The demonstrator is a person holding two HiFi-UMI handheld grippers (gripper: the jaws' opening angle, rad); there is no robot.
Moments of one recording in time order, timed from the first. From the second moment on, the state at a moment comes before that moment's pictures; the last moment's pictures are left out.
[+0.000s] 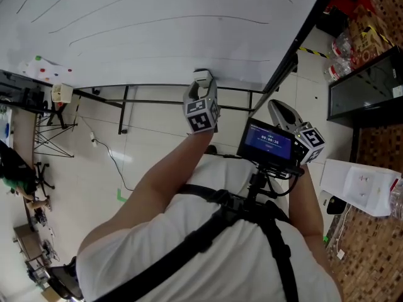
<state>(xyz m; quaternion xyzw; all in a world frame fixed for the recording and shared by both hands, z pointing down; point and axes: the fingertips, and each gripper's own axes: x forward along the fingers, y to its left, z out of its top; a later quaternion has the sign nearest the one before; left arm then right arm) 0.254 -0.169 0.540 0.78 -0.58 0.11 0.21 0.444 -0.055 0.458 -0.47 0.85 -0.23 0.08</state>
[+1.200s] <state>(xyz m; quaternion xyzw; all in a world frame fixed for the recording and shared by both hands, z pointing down) 0.329 -0.153 0.531 0.76 -0.60 0.09 0.25 0.491 -0.070 0.459 -0.41 0.88 -0.23 0.07</state>
